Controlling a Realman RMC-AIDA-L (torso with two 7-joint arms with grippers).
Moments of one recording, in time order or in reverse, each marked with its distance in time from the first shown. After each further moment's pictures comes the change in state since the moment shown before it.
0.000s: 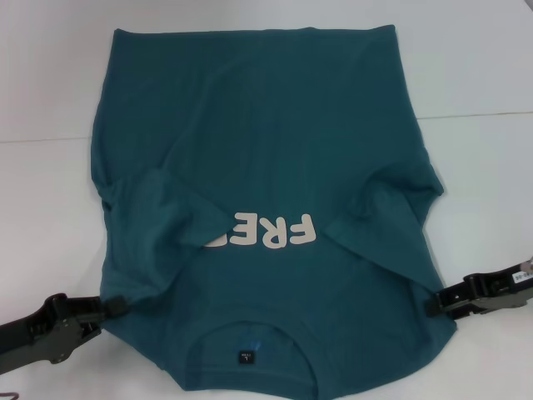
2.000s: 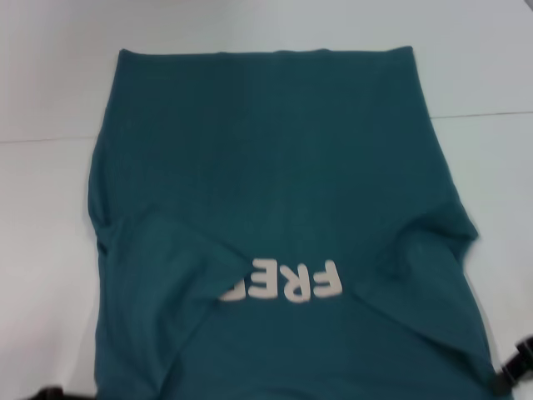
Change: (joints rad) left arm 0.027 0.016 0.005 0.086 0.264 0.166 -0.051; right arm -0.006 -0.030 -0.023 -0.101 -0.120 -0.360 -0.036
